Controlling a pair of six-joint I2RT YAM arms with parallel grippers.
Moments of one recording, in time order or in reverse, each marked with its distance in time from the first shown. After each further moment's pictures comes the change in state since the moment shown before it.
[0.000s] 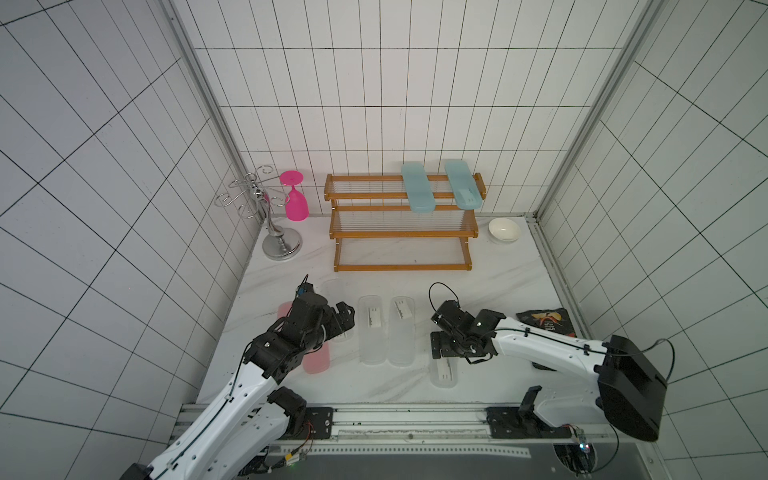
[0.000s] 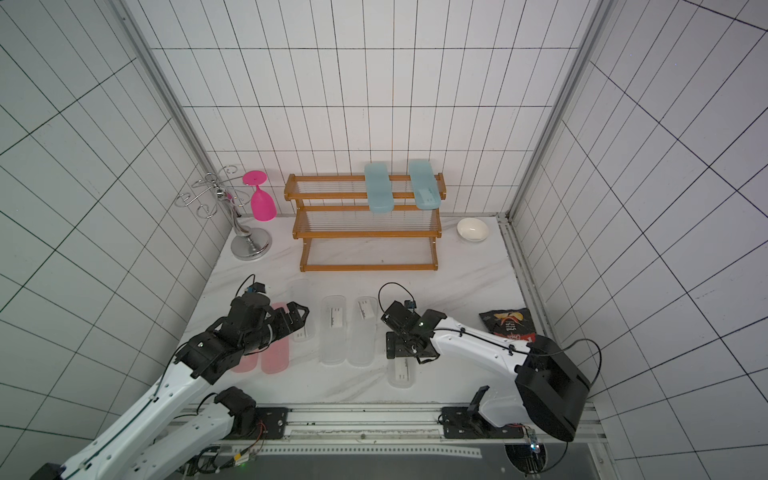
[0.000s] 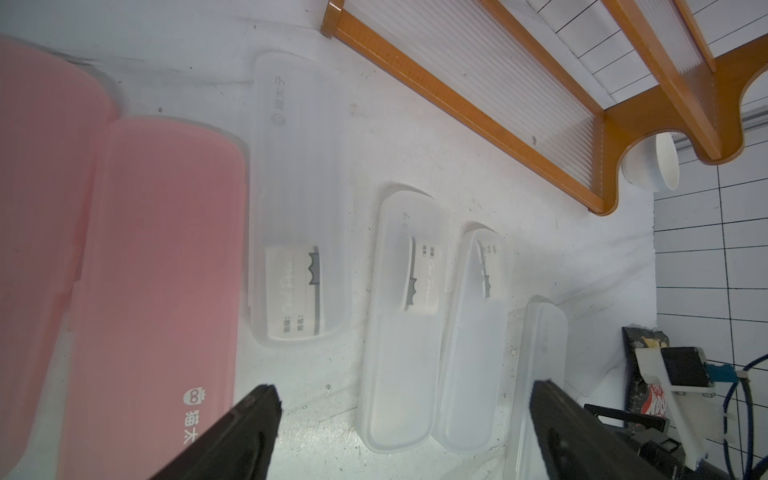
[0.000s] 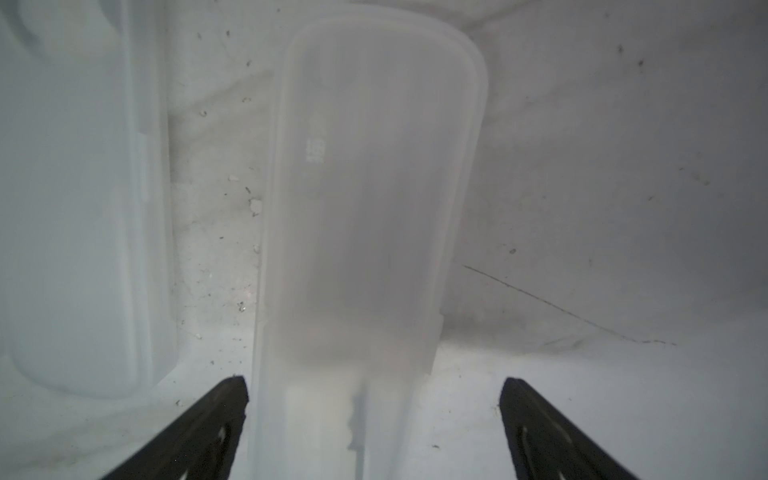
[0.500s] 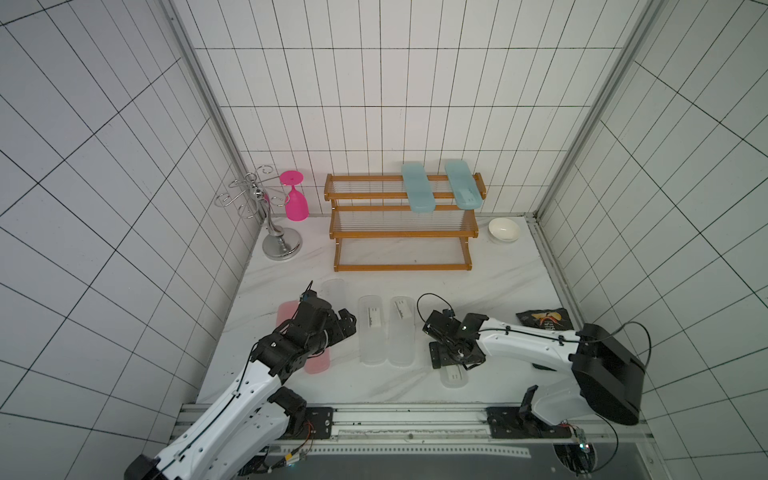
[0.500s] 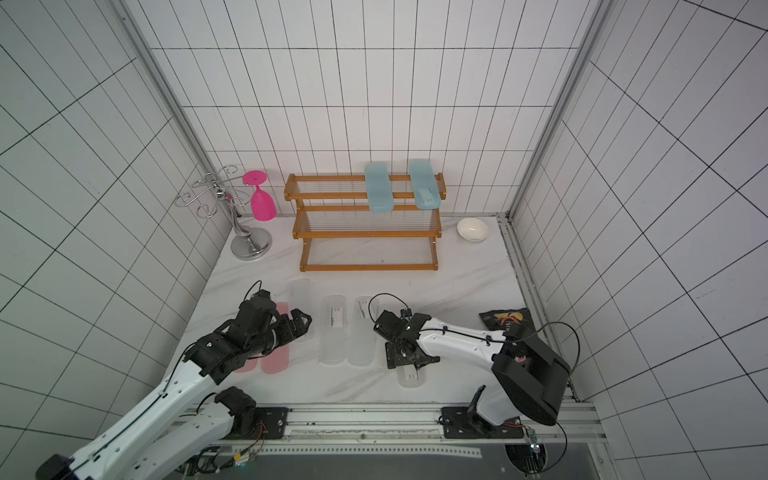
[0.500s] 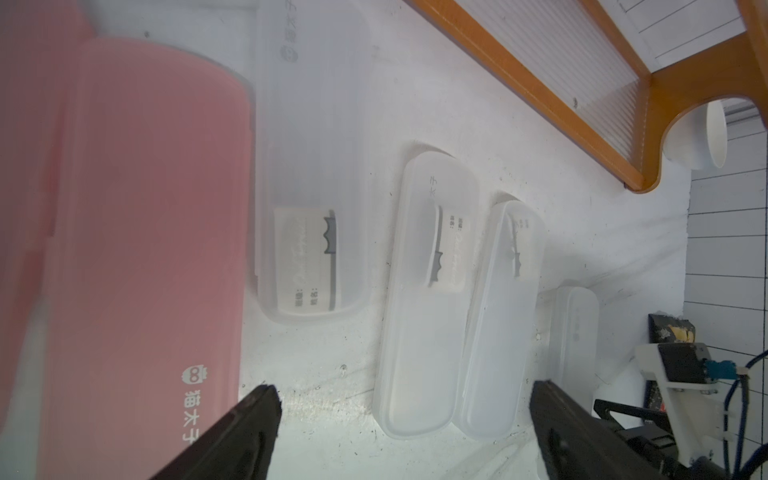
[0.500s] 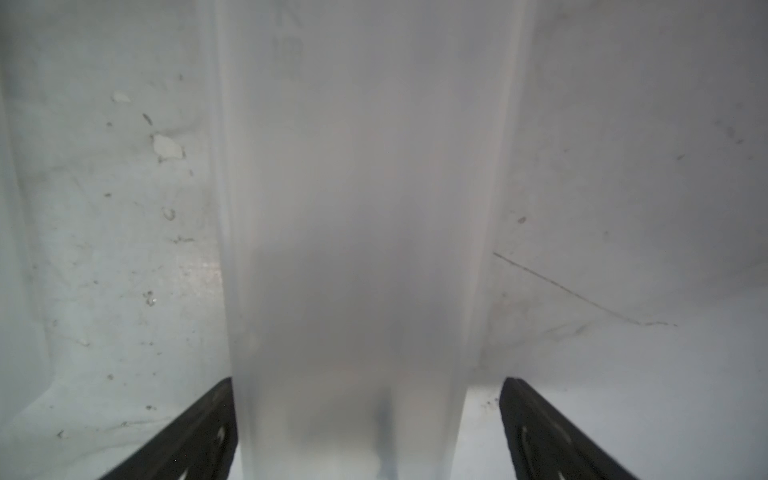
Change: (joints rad) left arm -0.020 0.072 -0.063 0.021 0.059 -0.024; right arm -0.006 0.078 -0.005 -0.068 0.059 -0.028
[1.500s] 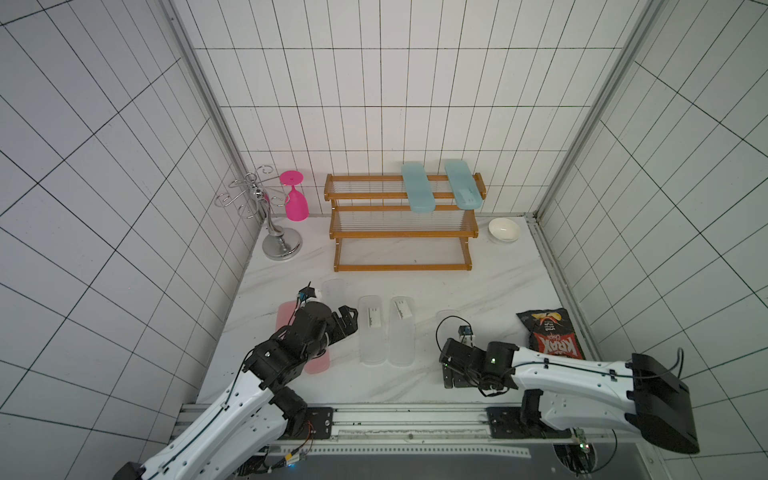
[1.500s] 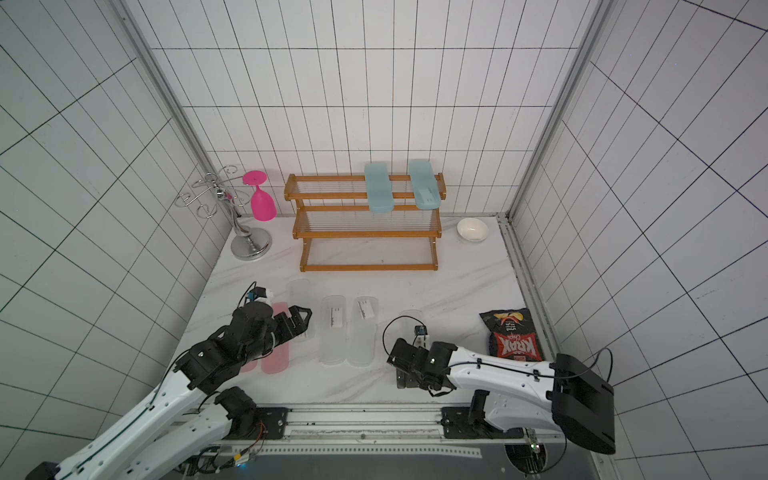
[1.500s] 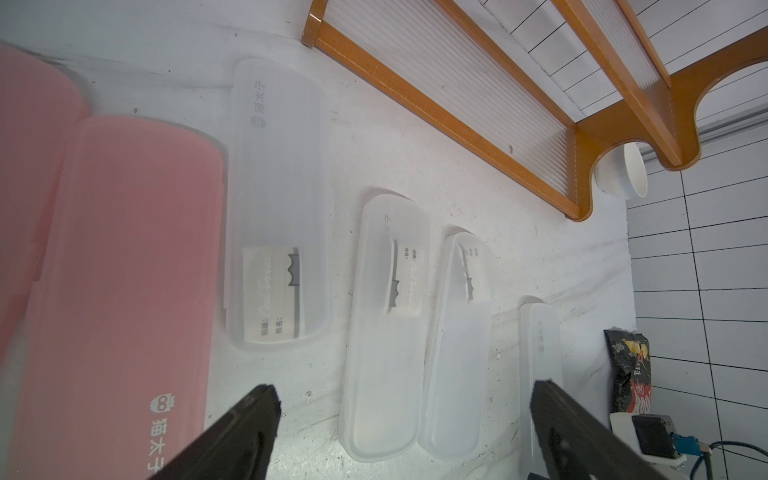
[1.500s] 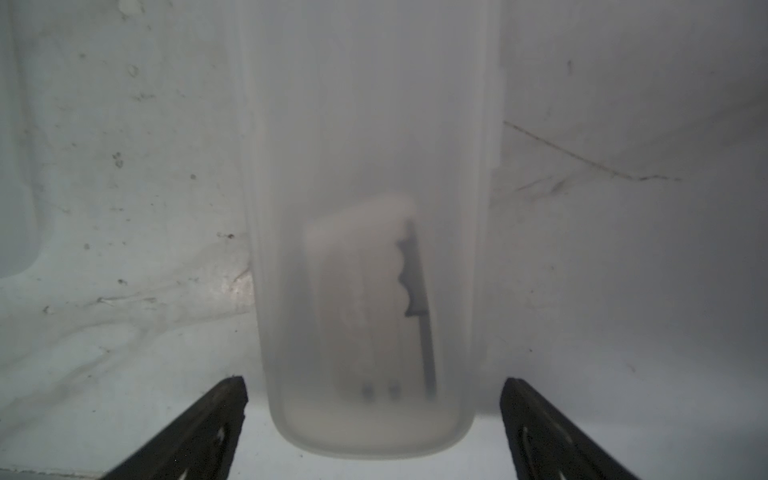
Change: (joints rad) left arm -0.092 -0.126 0.013 0.035 -0.151 -0.047; right arm 0.224 -0.257 -0.209 -0.002 0.031 0.275
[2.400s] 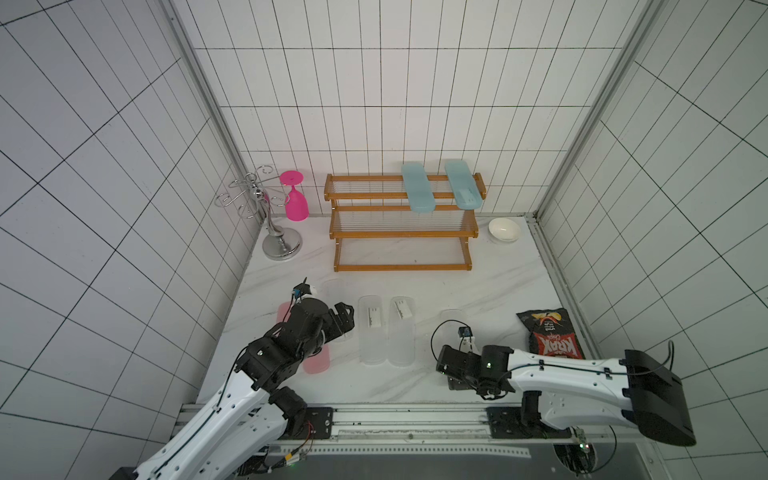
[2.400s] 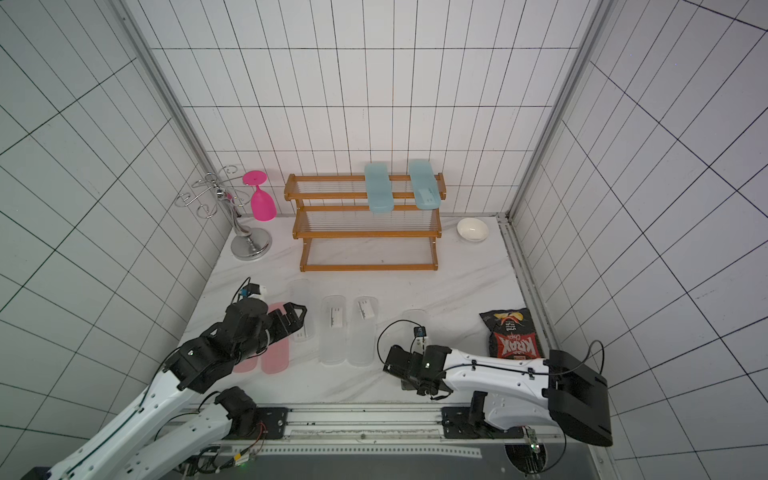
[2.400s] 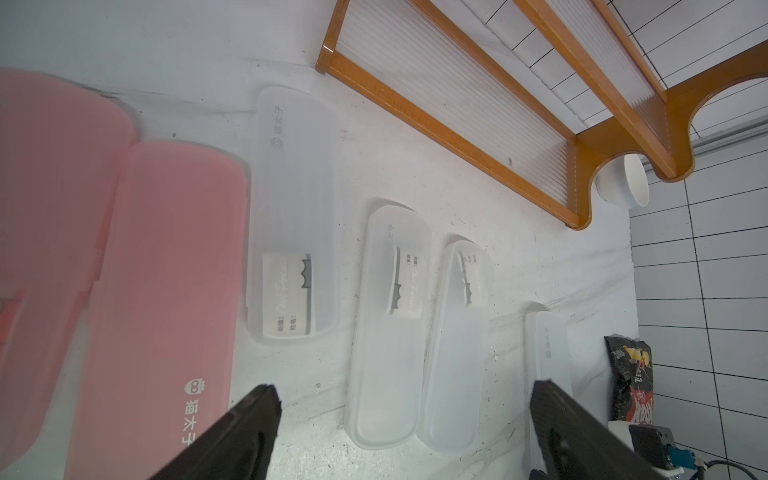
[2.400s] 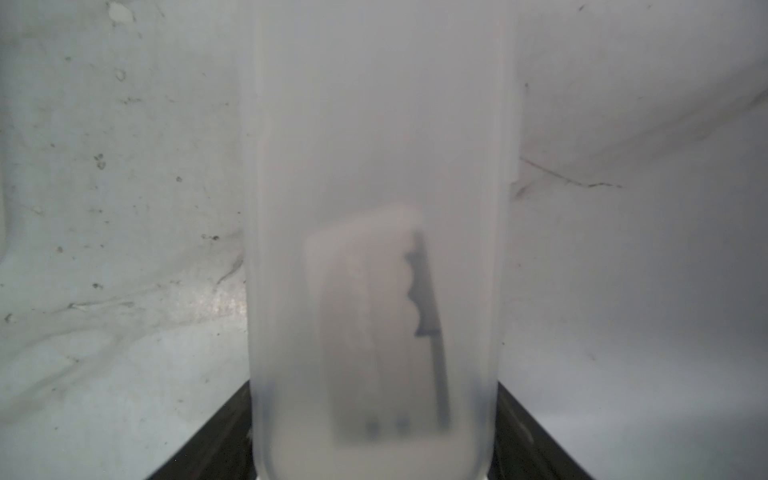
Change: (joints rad) left arm 0.000 -0.008 0.103 -0.116 -0.037 0.003; right arm 0.074 -0.014 0.035 -0.083 0.114 0.048
